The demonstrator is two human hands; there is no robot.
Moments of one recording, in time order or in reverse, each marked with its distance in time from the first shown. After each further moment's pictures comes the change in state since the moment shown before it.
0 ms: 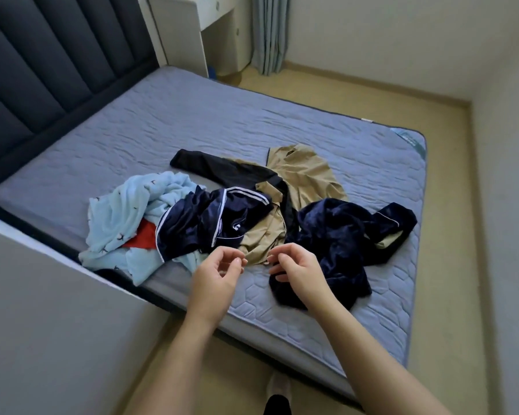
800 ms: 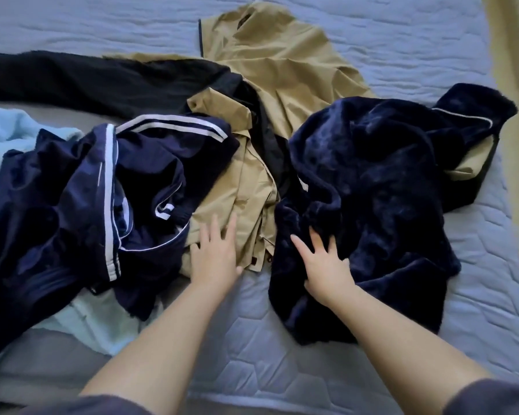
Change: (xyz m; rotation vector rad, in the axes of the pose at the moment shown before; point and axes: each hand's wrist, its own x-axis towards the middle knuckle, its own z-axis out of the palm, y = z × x) left_hand 0.309 -0.414 0.233 1.280 -0.590 0.095; right_hand 0.322 0.387 -0.027 -1.228 -0.144 0.435
